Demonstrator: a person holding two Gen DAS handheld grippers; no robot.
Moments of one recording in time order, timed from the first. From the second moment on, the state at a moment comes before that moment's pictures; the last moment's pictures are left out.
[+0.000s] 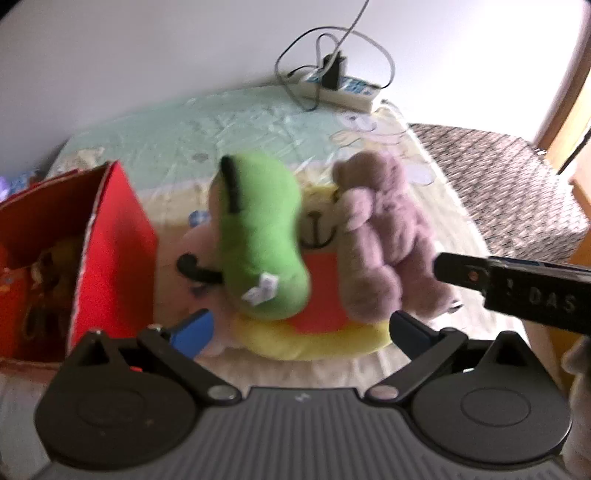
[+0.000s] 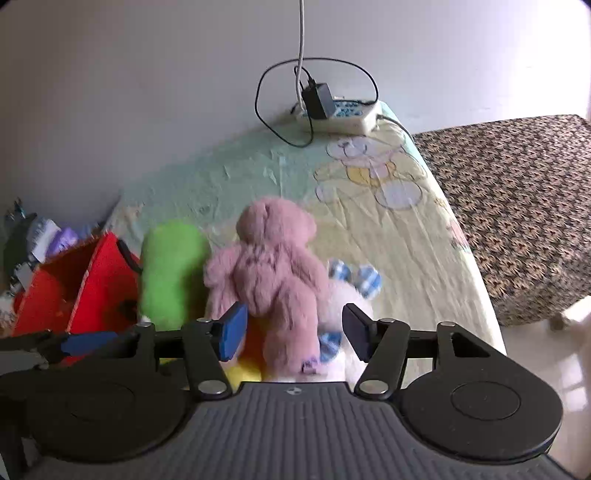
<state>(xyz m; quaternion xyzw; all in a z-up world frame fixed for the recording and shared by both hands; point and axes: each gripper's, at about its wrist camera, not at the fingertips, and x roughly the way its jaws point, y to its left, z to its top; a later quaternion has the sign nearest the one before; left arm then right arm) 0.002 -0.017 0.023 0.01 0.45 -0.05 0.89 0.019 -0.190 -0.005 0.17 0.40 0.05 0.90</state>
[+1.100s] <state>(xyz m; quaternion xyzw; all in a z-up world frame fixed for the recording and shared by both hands) 0.075 -0.043 0.002 -0.06 0.47 -0.17 0.86 0.078 -0.211 -0.034 0.28 0.40 0.17 0.86</state>
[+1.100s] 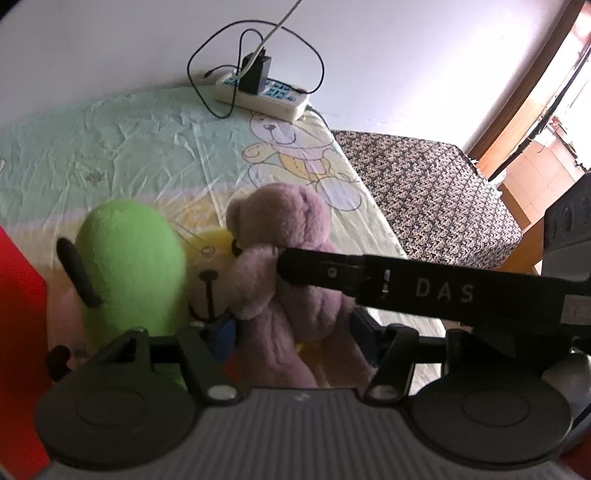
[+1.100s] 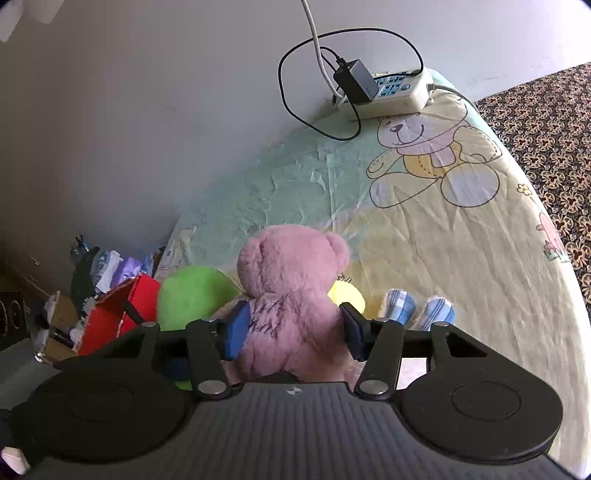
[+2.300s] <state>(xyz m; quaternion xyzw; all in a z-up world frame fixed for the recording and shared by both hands) -0.047 0.108 0.086 -0.08 0.33 -0.09 0.94 0.053 -0.031 0.047 0.23 0.30 0.30 0.88</state>
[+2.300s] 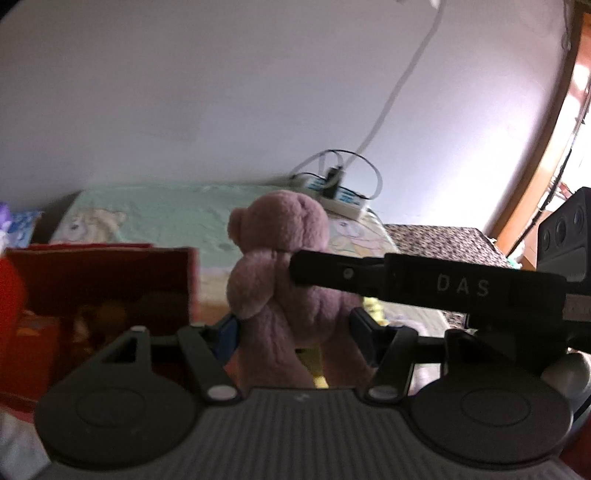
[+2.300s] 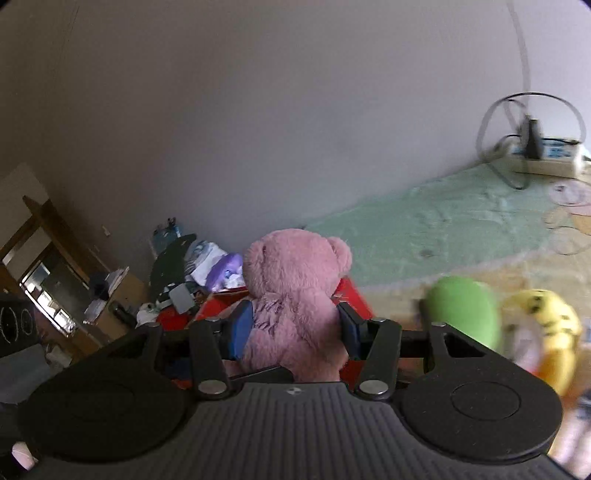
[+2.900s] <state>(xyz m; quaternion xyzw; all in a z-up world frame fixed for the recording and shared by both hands) -0.056 0.287 0.058 -0.08 0.35 -0.03 0.93 0.081 0.129 0.014 0.23 0.35 0.33 0.85</state>
